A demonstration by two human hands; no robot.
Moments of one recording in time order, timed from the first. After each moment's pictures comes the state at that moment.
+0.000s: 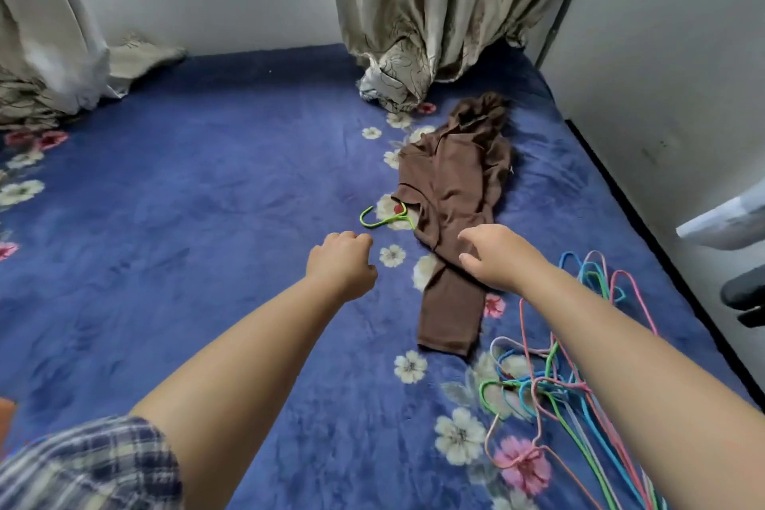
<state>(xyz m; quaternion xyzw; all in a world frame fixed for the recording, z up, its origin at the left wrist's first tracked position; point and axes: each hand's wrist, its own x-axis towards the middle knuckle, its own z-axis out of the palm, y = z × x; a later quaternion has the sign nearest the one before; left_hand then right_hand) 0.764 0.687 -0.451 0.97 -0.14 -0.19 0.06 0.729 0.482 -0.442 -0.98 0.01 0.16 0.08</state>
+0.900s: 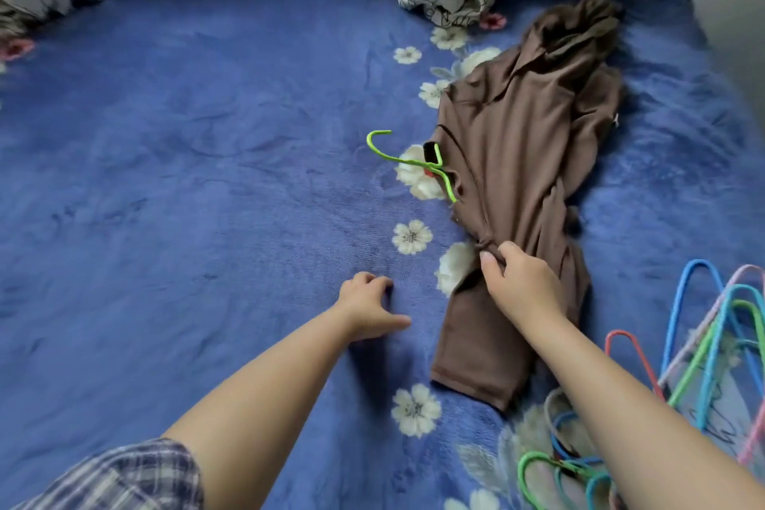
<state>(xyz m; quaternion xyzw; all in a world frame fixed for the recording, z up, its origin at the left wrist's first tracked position) 0.796 0.656 -0.651 0.90 0.00 -0.38 0.20 0.784 0.460 -0.634 -0.96 0.16 0.09 0.21</state>
